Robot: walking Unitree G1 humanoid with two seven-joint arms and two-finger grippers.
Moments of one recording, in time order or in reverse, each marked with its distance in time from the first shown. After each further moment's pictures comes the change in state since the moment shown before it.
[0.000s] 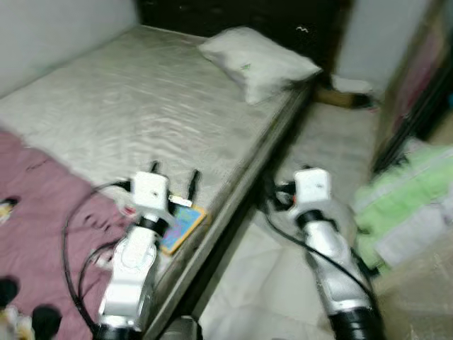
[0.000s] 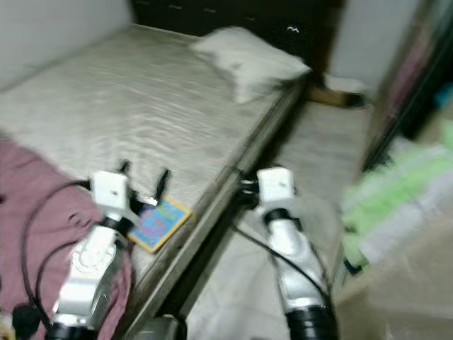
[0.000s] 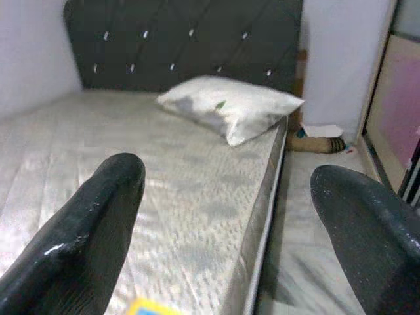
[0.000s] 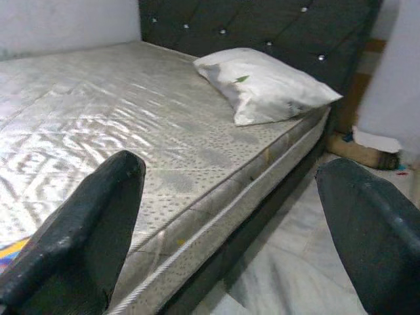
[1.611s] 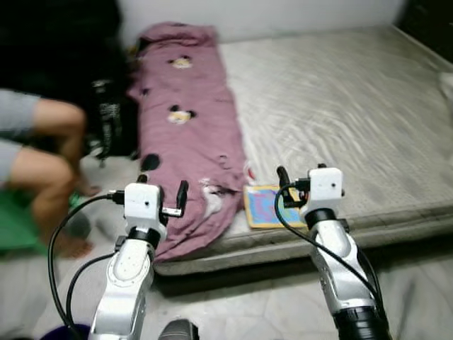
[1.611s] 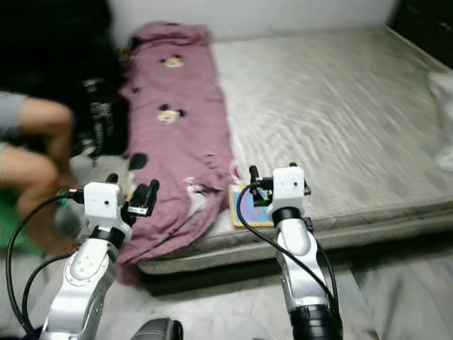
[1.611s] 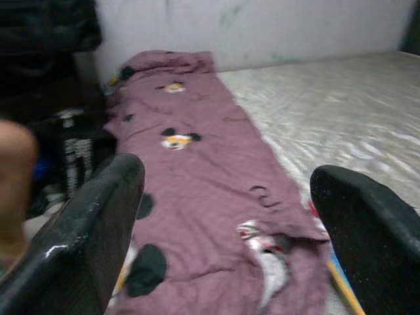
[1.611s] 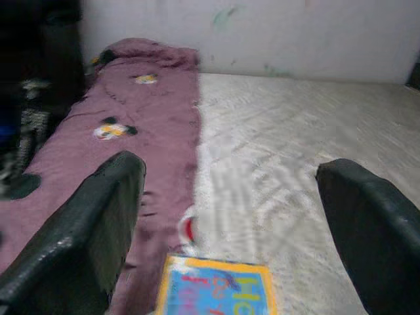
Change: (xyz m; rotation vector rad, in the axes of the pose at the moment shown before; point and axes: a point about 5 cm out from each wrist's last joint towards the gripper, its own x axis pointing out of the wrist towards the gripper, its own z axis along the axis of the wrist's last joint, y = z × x) left arm -0.014 0.011 -0.001 0.041 0.054 0.113; right arm 0.001 -0.006 0.003 0.019 -0.025 -0.054
